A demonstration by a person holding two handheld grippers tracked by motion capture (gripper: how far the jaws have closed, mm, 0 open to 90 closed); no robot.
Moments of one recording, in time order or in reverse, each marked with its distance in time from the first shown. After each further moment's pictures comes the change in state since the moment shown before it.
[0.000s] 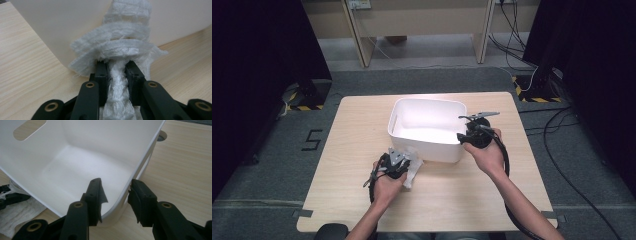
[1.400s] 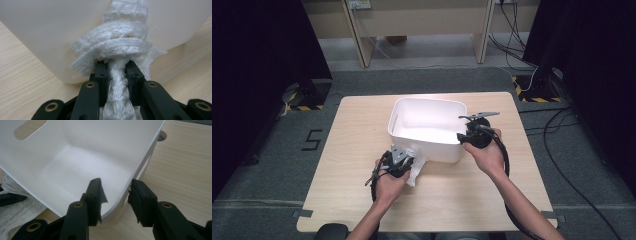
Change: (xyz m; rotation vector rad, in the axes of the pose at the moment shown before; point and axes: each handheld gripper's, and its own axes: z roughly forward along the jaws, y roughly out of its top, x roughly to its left) left arm -0.010 0.018 -0.013 -0.049 -0.024 0.004; right arm 0.000 0.000 0.000 -0.001 -0.001 0.002
